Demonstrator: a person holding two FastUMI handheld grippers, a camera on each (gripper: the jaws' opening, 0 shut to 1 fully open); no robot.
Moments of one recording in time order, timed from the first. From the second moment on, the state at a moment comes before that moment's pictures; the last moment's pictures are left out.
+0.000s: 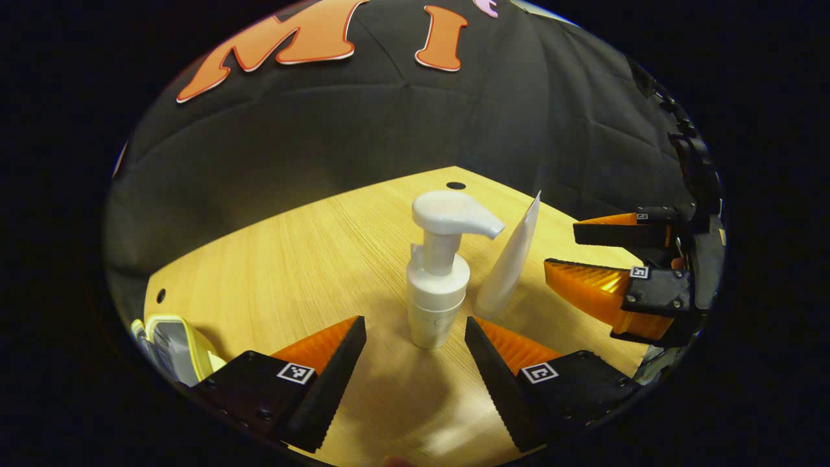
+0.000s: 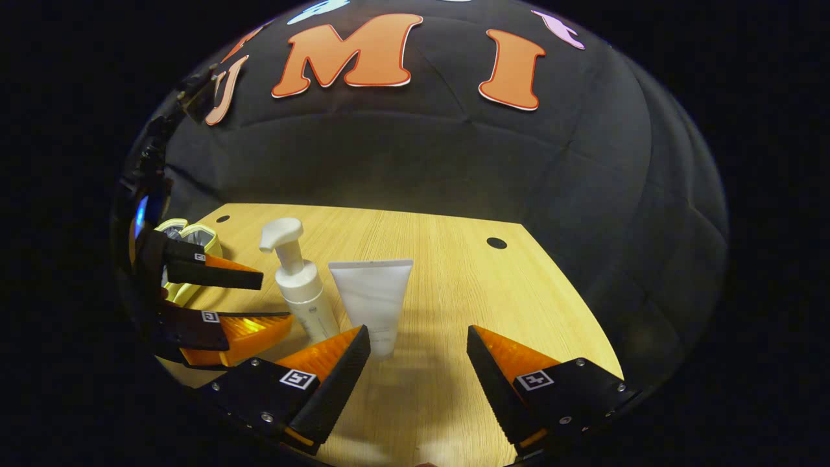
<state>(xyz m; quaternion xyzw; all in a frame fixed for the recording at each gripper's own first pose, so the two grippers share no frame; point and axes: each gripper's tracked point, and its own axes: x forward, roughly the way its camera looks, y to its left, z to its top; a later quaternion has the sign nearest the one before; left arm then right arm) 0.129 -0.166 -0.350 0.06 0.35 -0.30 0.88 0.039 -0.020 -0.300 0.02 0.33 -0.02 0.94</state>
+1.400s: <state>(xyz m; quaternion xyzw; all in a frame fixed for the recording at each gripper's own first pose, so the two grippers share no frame) 0.150 -0.079 -0.298 0.03 0.36 -0.20 0.91 0.078 0.033 -0.380 0.13 0.40 0.00 0.91</state>
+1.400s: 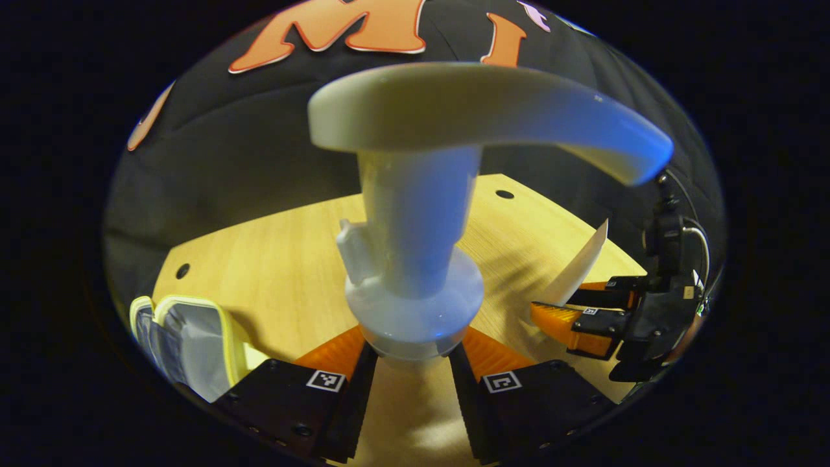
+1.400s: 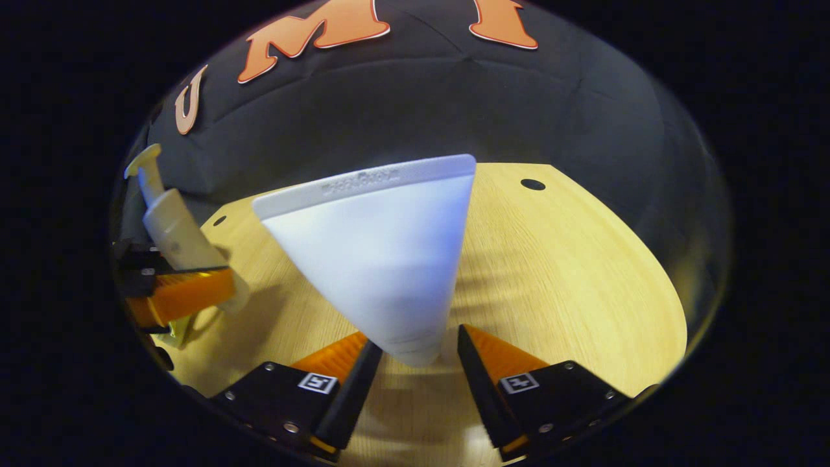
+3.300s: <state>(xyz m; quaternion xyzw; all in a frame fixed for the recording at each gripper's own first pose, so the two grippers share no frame) 0.082 0.269 -0.270 0.02 0.41 -0.17 0.89 0.064 0.305 -0.173 0.13 0.36 0.09 0.92</state>
